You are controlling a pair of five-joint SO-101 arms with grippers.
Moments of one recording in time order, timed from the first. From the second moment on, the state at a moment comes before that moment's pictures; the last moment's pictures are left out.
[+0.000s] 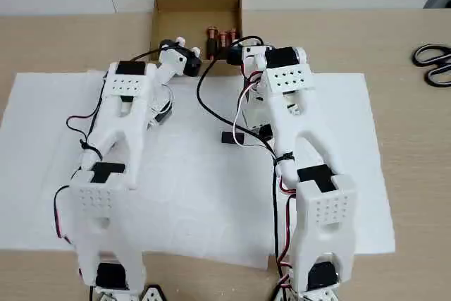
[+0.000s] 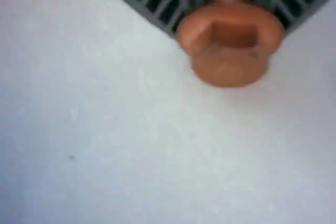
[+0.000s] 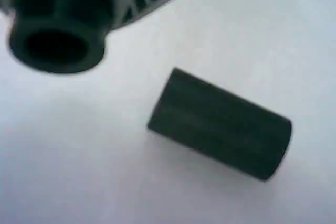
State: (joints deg) left arm -0.4 37.5 -24.1 82.2 -27.6; right arm -15.6 31.7 -30.0 95.7 3.6
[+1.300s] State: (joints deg) left arm 2.0 13.7 -48.5 99.4 -9.5; right arm -15.6 -3.8 -27.2 96.2 3.6
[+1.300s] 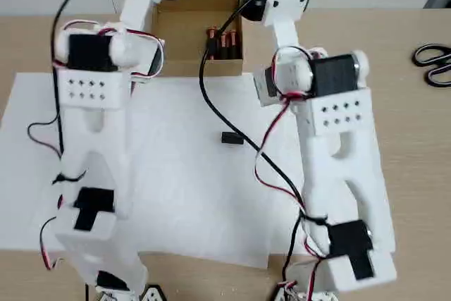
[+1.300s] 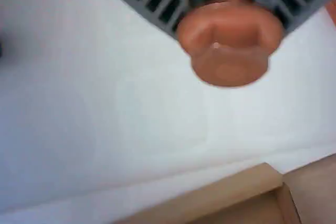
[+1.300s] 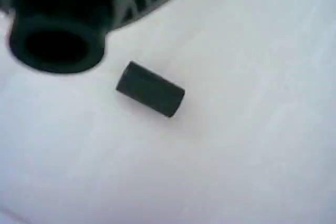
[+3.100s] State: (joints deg) left arm 8.3 -46.7 25.8 68.3 17.0; right arm -26.6 -48.4 37.2 59.4 -0.7
